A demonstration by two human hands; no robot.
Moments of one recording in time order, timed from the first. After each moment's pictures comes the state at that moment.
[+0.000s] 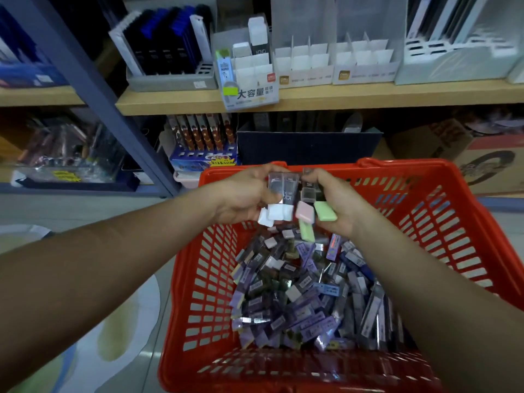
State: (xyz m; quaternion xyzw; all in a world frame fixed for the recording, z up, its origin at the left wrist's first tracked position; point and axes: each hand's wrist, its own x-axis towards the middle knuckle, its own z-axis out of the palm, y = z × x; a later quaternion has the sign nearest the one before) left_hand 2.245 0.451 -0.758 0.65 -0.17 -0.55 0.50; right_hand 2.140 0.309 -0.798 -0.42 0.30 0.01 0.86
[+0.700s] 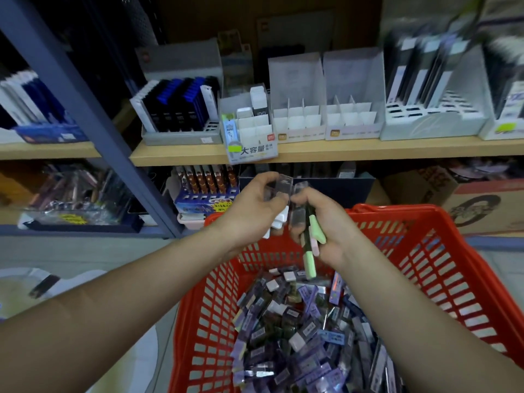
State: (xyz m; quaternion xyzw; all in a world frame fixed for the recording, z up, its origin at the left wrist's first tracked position) left_hand 2.230 0.439 -0.710 0.76 -0.25 -0.29 0.52; right_hand 2.156 0.328 -0.740 -0.36 0.28 -0.05 0.89
